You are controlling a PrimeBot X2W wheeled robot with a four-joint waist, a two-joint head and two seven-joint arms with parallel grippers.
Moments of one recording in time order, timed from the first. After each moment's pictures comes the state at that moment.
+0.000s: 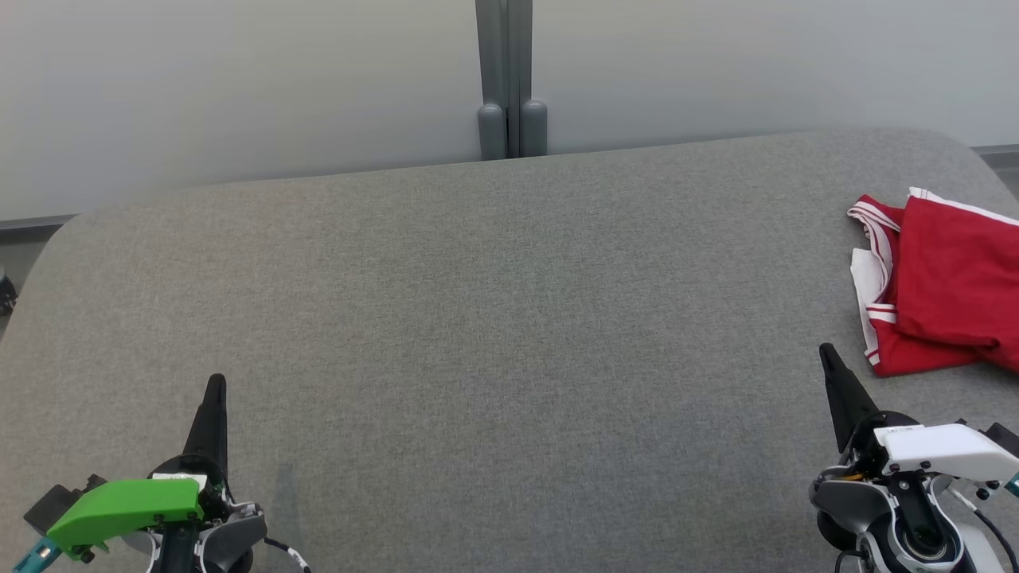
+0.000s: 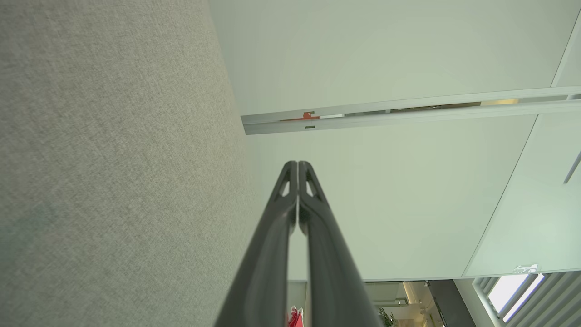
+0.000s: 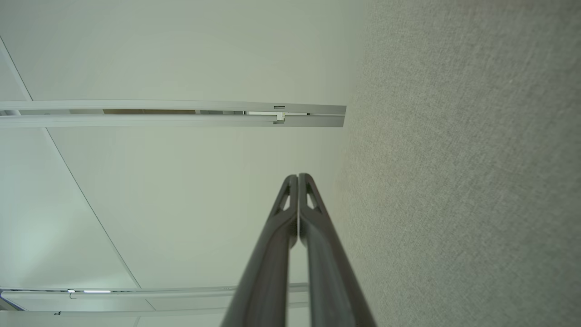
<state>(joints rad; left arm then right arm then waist) -0.09 0.05 0.10 0.25 -1.55 -0.12 0.10 -0.09 -0.05 -0.11 0.25 1.54 0.13 0.10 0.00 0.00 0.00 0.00</state>
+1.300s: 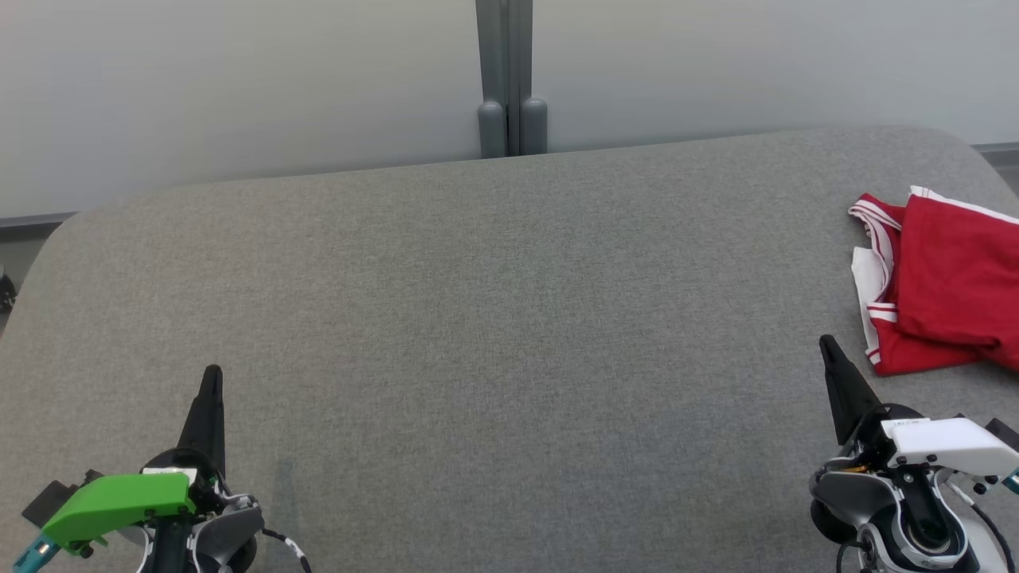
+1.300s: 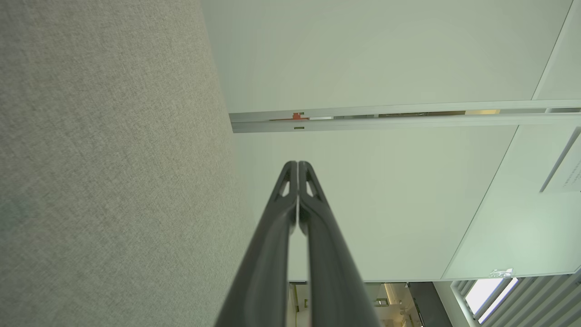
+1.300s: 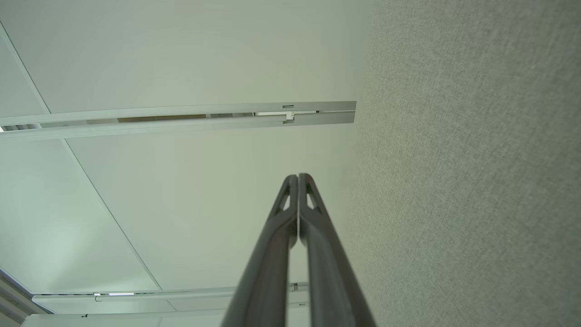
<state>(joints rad) -0.10 0.05 0.11 0.25 -1.61 -0.13 0.11 -0.11 -0.05 -0.11 0.25 1.61 0.13 0.11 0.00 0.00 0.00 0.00</state>
